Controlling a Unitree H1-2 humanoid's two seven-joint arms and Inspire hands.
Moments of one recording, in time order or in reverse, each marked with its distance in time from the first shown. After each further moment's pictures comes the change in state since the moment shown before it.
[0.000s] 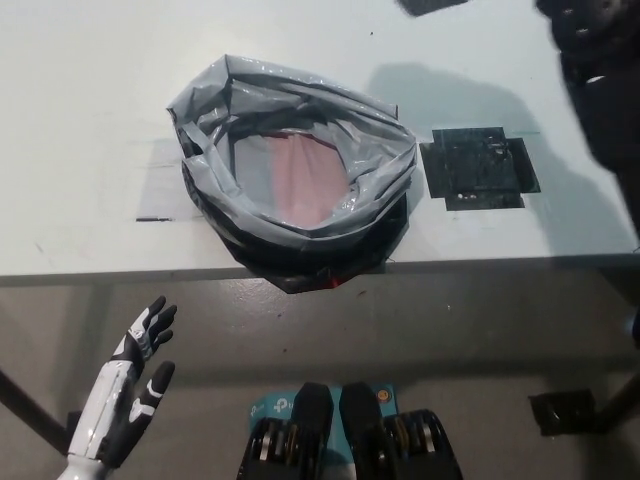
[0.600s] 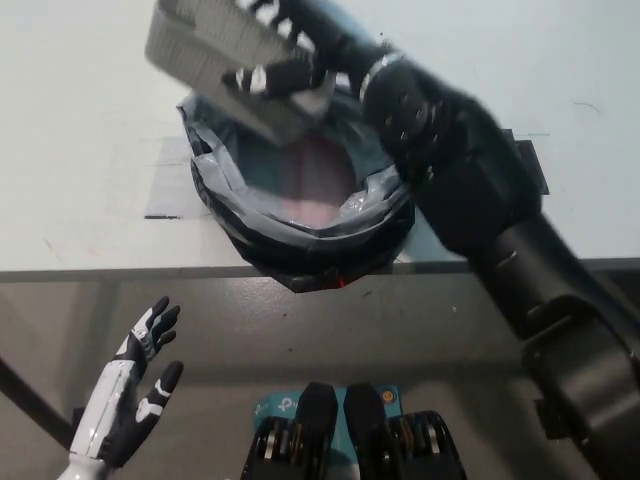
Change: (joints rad) left_arm -0.001 0.002 -0.001 -0.005 -0.004 0.007 -0.008; right_arm 0.108 0.224 0.082 0.063 -0.028 0.060 -0.016
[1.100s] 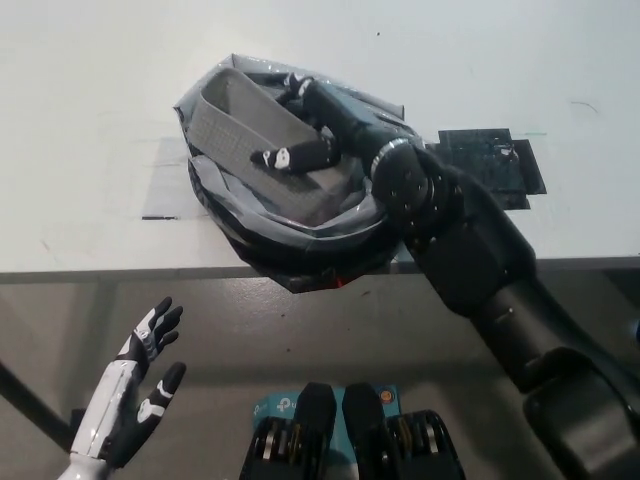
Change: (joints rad) left_arm 0.000 0.002 0.000 -0.001 0.000 0.006 -0.013; right_arm 0.132 0.002 0.007 0.011 -0.006 -0.008 -0.042
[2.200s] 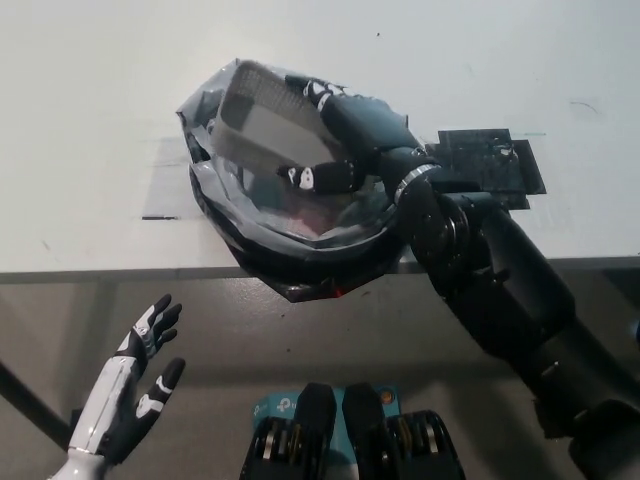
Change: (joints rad) left_arm -0.010 0.010 0.000 -0.014 0.001 0.029 -0.003; right_arm 0.105 -0.108 0.154 -0.389 -0.223 0.210 0.108
